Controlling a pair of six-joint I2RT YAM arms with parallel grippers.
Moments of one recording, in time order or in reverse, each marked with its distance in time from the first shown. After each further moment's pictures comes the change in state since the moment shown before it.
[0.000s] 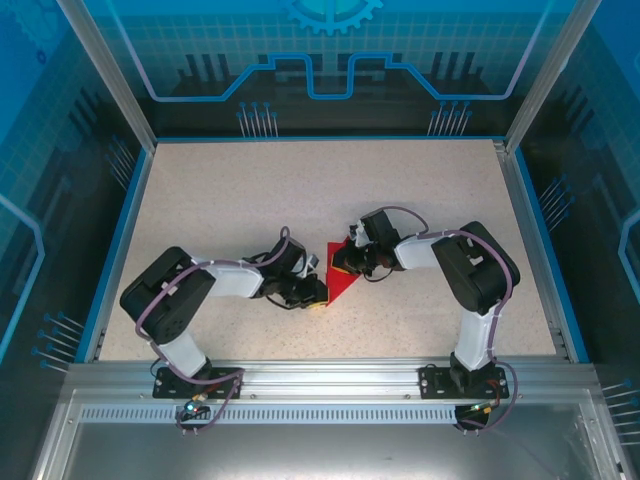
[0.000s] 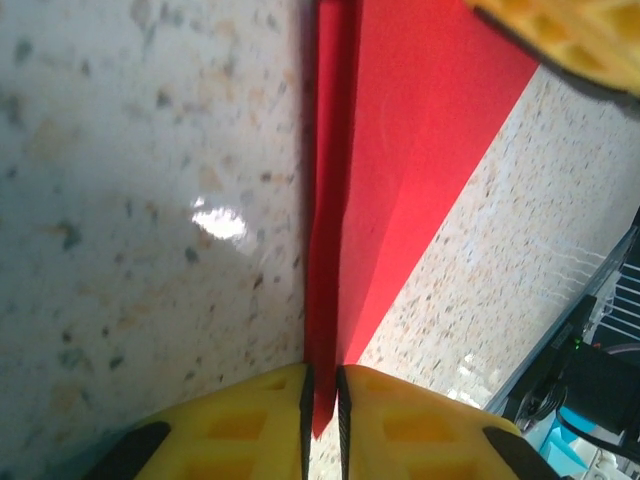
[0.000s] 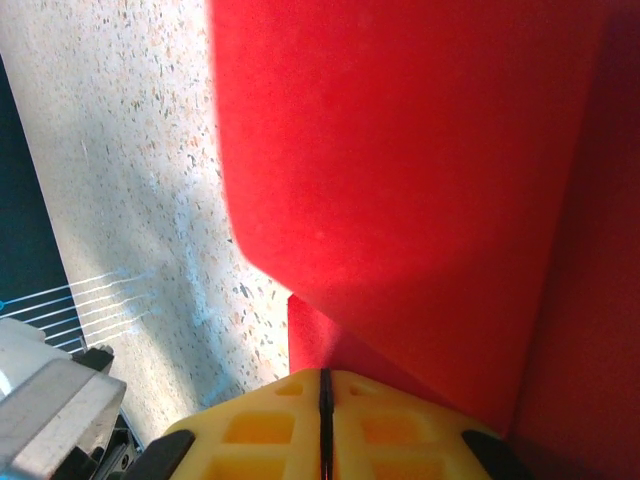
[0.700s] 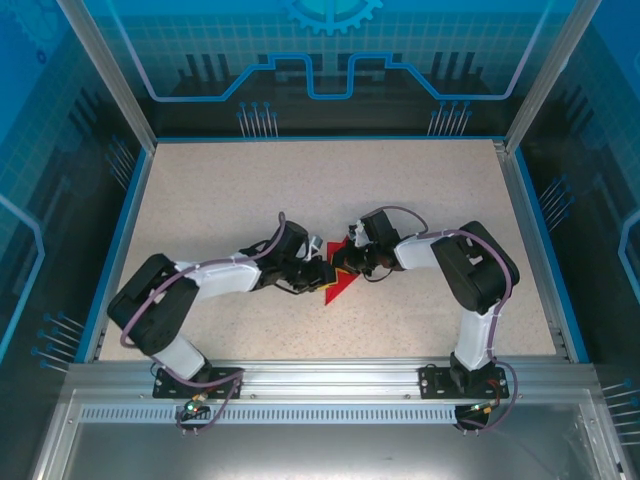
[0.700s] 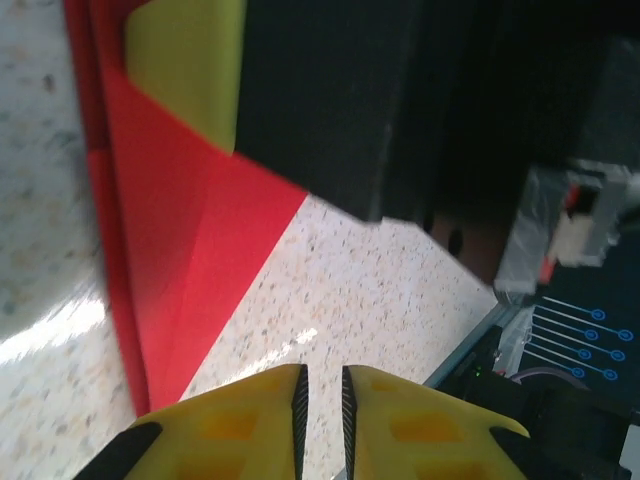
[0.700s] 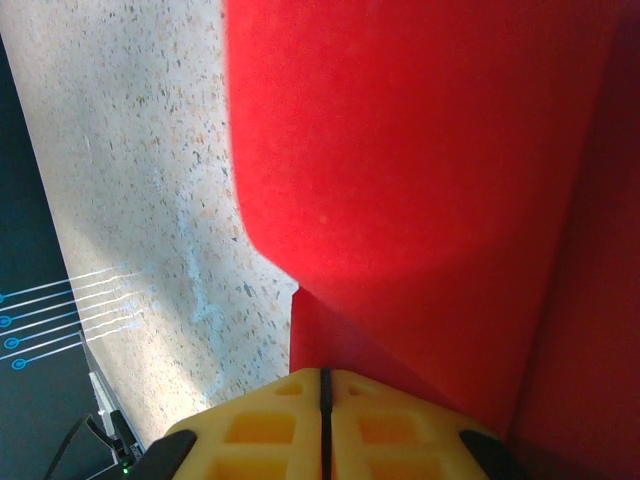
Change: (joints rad) left arm -0.003 -0.053 0.113 0.002 -0.030 -0.103; right arm 0.000 0.004 0.000 0.008 -0.008 -0.014
